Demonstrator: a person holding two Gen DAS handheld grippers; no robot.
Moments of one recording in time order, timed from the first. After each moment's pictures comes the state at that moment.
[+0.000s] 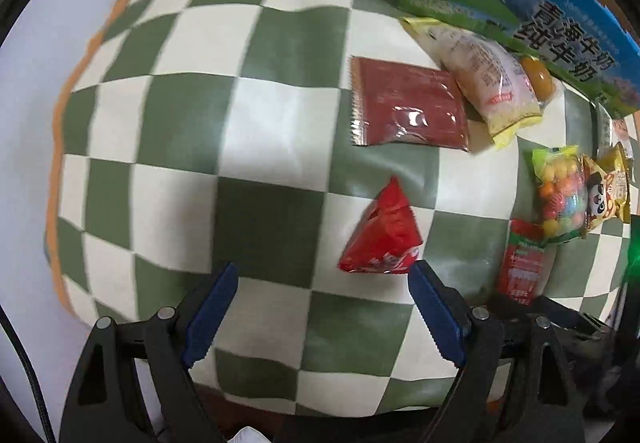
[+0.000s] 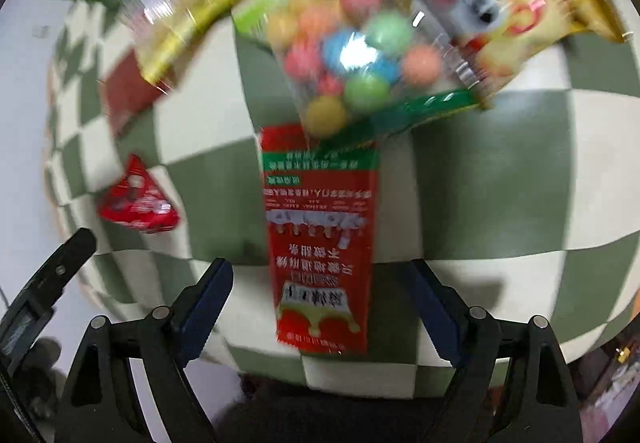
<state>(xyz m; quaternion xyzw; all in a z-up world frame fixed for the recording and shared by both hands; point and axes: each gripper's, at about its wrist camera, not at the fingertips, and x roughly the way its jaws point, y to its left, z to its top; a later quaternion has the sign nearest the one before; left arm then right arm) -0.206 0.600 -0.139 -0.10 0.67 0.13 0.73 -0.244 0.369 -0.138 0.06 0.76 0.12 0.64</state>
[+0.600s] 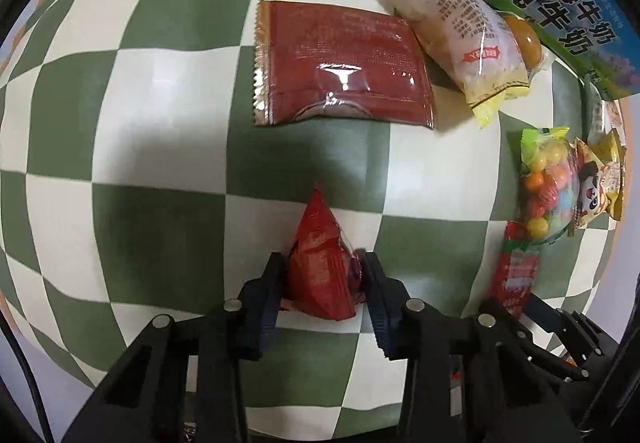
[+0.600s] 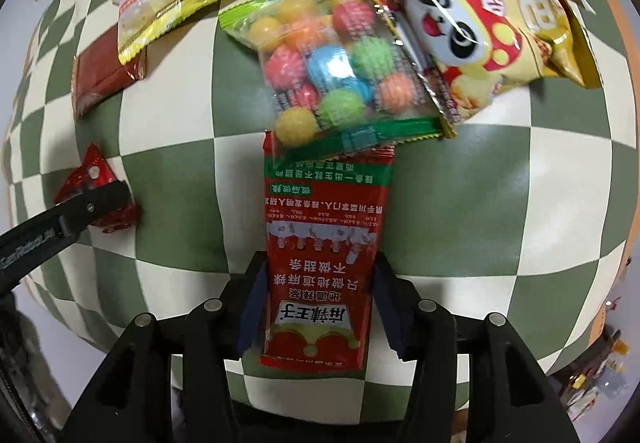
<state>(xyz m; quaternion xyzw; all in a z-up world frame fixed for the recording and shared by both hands) -0.207 0.575 -0.194 -0.15 0.68 0.05 0.71 -0.261 0.369 -0.135 -0.04 0.72 0.10 0.69</state>
